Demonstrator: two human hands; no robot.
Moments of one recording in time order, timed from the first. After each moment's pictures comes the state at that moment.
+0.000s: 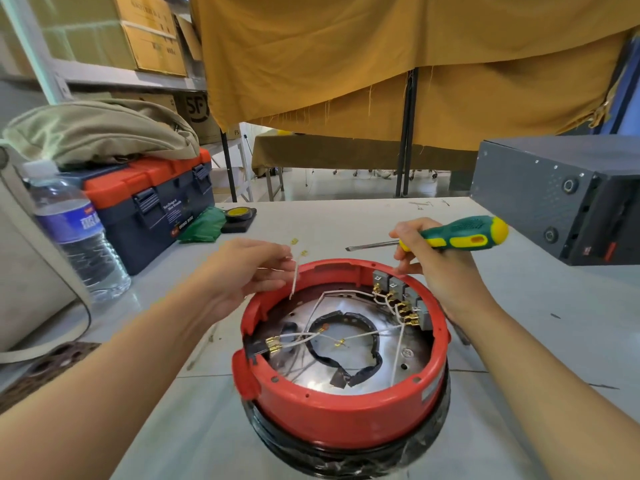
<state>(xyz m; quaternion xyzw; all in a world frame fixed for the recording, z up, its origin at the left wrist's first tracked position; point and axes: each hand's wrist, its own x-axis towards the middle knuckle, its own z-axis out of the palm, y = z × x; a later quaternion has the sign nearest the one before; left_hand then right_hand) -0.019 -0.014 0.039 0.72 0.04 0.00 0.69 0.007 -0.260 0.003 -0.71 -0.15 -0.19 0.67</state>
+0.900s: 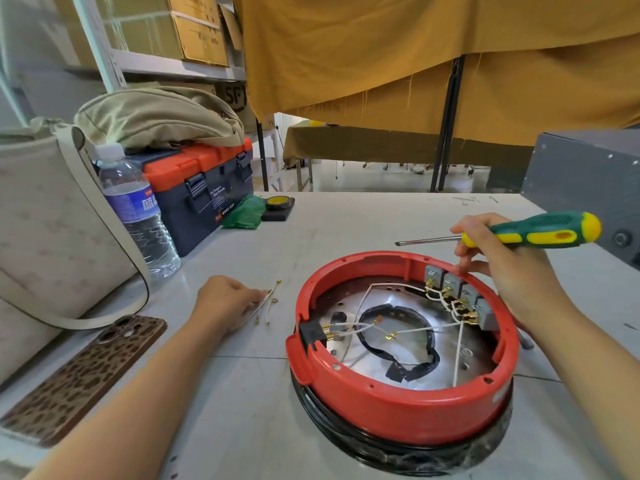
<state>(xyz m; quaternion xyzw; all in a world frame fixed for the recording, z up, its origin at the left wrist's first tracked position) -0.018 0.081 -0.040 0.84 0.24 0.11 0.46 0.005 -0.260 0.001 -0.72 -0.15 -0.20 0.65</state>
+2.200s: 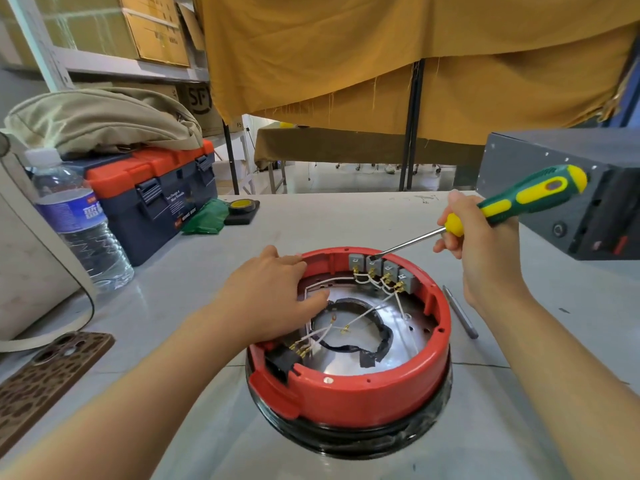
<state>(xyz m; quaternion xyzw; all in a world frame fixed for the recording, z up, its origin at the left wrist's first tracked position) -0.039 -0.031 0.018 0.98 -0.14 0.12 -0.04 -0.002 -0.265 0.021 -0.61 -0.07 -0.31 0.73</state>
